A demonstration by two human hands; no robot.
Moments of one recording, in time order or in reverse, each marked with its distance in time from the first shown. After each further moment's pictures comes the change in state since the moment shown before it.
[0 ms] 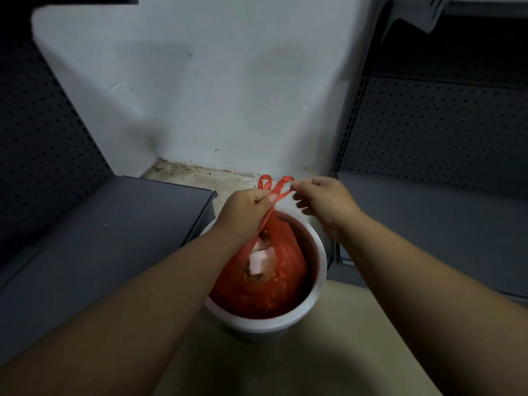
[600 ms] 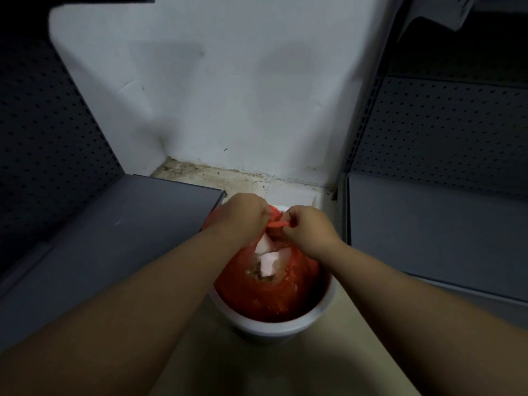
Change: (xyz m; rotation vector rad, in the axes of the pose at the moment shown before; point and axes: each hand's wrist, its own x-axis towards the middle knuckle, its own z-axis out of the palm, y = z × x) left_hand 0.010 -0.008 -0.023 0.708 -0.174 0.074; right_hand 0.005 0.043 0.038 -0.687 -0.099 -0.248
